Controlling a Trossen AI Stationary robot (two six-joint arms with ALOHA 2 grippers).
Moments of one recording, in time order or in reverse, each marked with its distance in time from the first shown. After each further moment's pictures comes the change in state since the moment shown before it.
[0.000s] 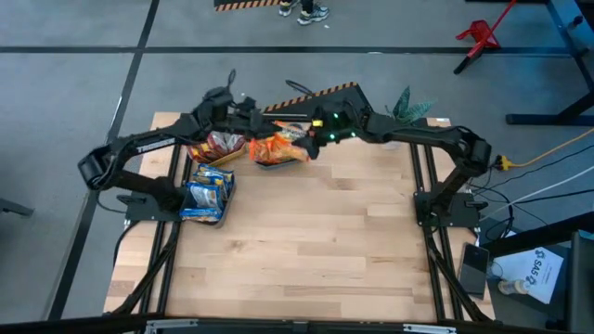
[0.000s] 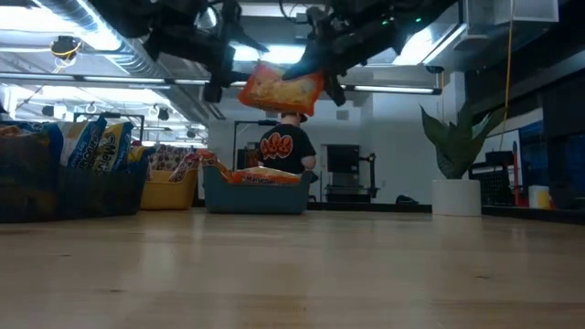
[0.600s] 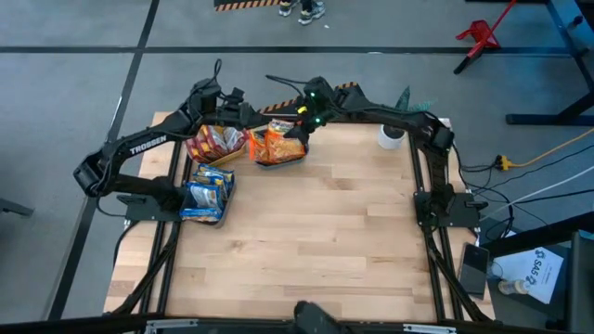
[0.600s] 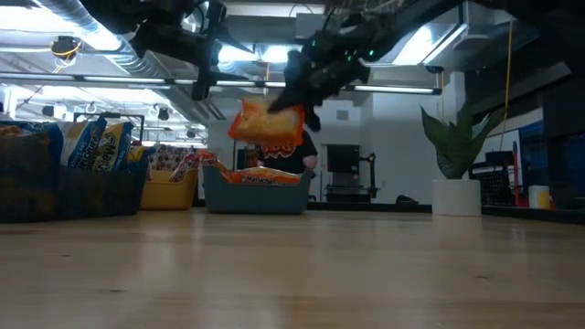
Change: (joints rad) left arm 0.150 -0.071 0.000 -0.085 0.031 0.176; right arm -0.129 0.330 0.368 -0.226 -0.276 -0.196
